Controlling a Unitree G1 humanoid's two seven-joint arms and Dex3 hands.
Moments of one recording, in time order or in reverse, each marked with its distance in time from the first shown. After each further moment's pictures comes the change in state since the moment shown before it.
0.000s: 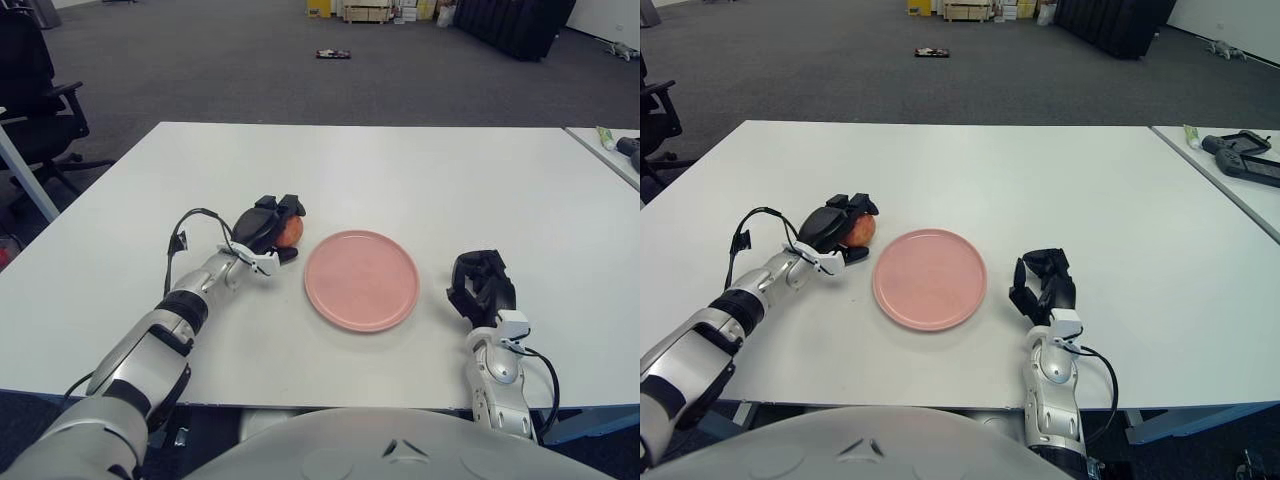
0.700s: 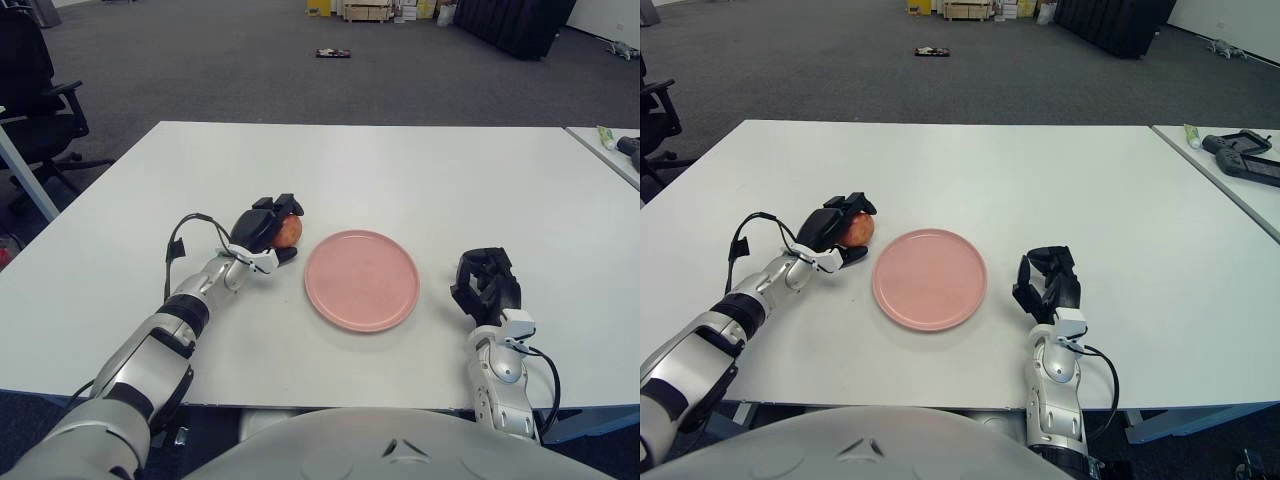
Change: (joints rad) left arm 0.018 -0.009 0.029 0.005 -0.071 -0.028 -0.013; right arm 0.000 0.005 -0.005 -0.019 0.012 0.004 -0.008
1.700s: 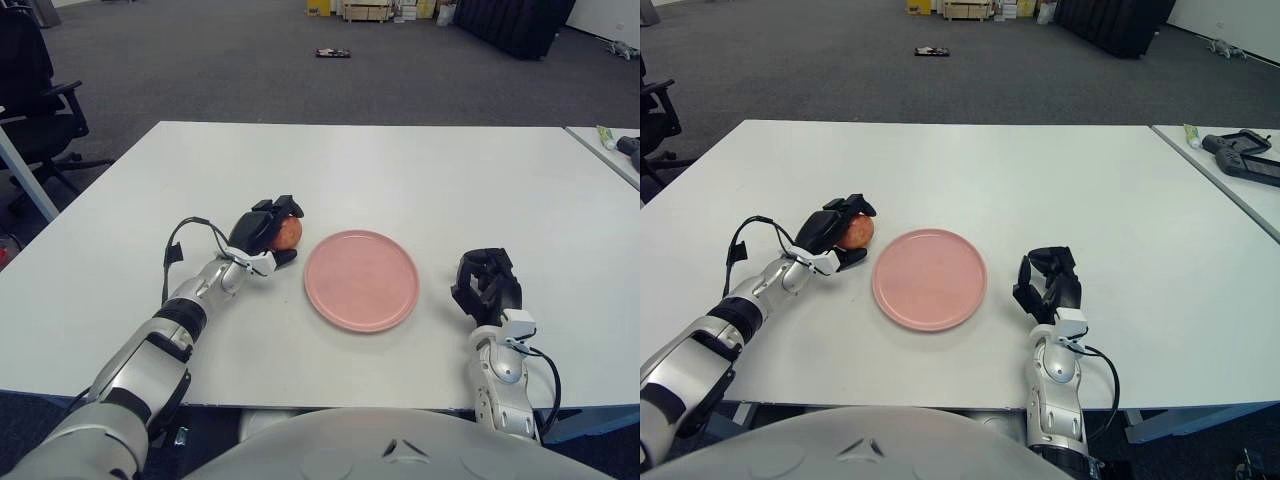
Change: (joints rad) left arm 0.027 0.008 0.032 -0.035 -0.028 -0.034 -0.022; right arm 0.000 0.001 -0.001 -0.002 0.000 0.004 -0.009
